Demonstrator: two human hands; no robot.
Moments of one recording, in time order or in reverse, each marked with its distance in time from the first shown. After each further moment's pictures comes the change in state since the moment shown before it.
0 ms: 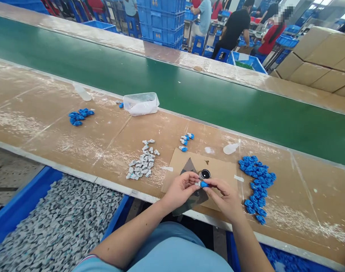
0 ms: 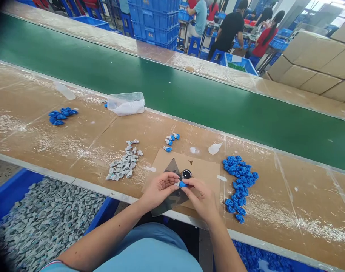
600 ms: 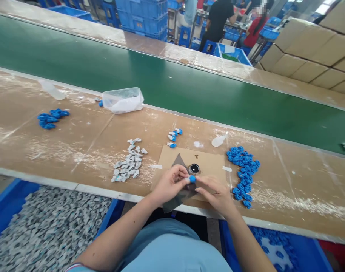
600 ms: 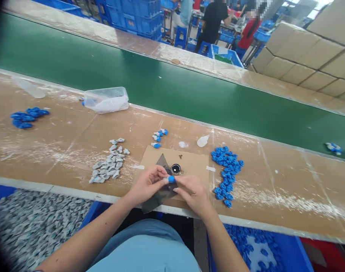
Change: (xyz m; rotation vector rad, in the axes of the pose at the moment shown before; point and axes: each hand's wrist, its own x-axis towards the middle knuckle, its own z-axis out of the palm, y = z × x) left_hand 0.004 0.017 -0.005 0.172 -0.046 0.002; right_hand -0.016 0.002 -0.010 -0.099 -0.042 -0.032
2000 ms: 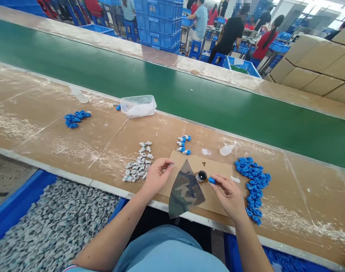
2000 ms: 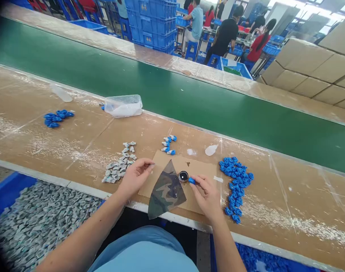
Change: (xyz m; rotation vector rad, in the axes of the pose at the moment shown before) left_hand 0.005 0.005 -0.057 0.462 0.419 0.223; right_hand 0.011 0.021 0.000 -0.024 0.159 0.086
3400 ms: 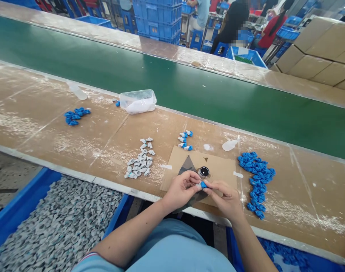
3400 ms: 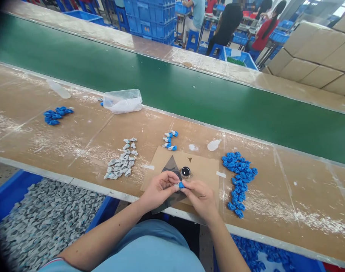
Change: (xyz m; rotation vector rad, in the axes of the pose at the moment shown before) left_hand -0.040 0.025 0.056 -0.557 -0.399 -0.244; right_hand -0.007 -0.023 0.013 0.233 -0.086 -0.067
